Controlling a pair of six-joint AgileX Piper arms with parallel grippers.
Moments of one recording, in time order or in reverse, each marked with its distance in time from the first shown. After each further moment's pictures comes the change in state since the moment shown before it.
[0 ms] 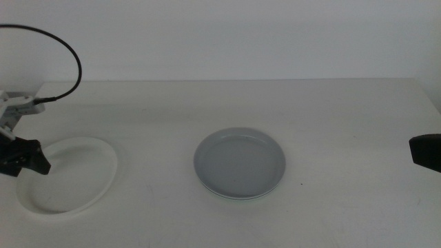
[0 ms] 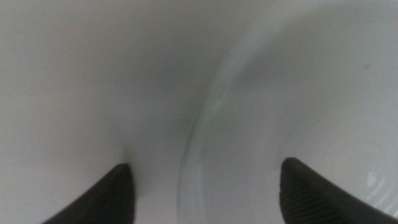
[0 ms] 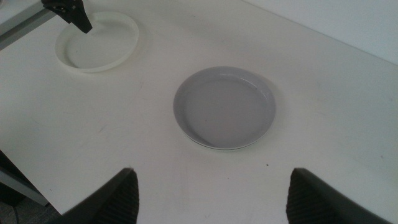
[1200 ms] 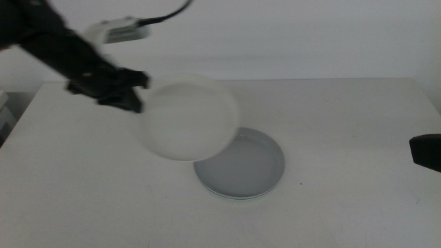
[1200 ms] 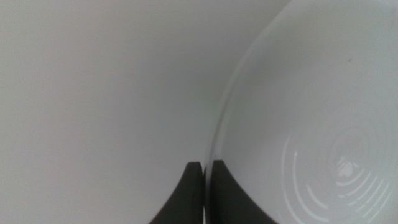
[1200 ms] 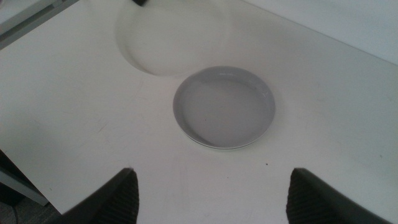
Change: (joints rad) left arm -0.537 -0.247 -0.140 -0.022 0.076 -0.462; right arm 0.000 0.000 0.000 0.000 0.000 -0.002
